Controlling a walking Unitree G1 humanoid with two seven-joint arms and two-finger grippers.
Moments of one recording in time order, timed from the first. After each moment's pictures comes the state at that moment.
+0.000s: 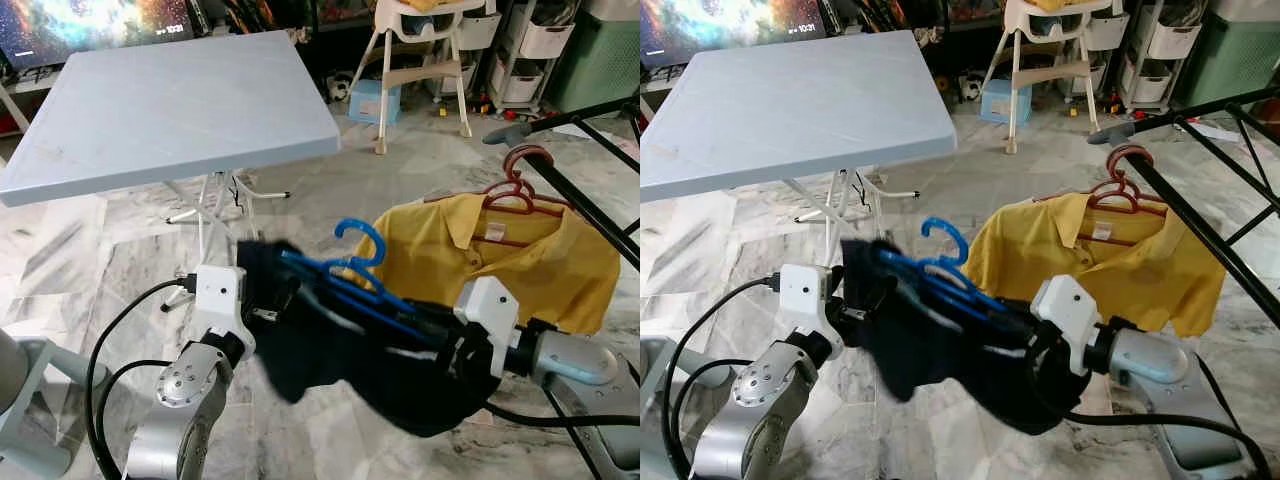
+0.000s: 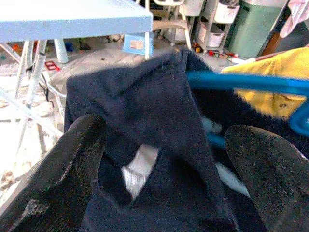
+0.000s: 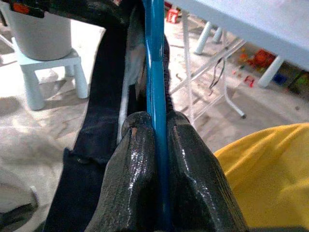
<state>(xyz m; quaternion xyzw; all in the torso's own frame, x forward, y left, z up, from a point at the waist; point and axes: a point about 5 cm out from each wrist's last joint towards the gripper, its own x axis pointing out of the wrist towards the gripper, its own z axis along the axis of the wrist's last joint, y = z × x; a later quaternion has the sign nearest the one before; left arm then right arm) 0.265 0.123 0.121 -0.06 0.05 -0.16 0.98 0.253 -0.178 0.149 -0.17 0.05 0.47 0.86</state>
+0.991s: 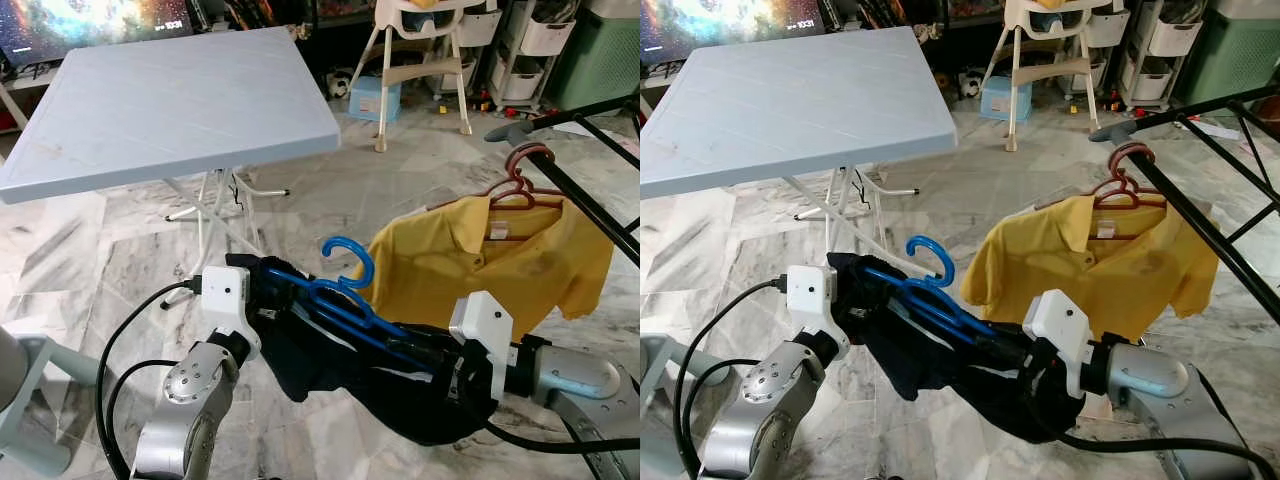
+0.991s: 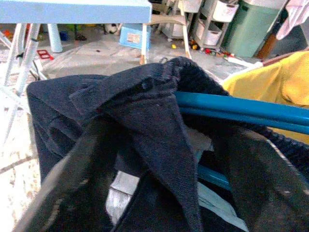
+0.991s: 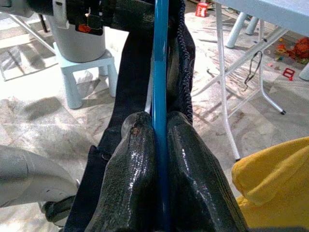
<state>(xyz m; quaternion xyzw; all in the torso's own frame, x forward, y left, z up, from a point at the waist) 0.268 0.117 0.116 -0.09 0.06 -0.16 0.98 0.234 -0.169 0.150 -0.14 0.08 0.52 0.84</state>
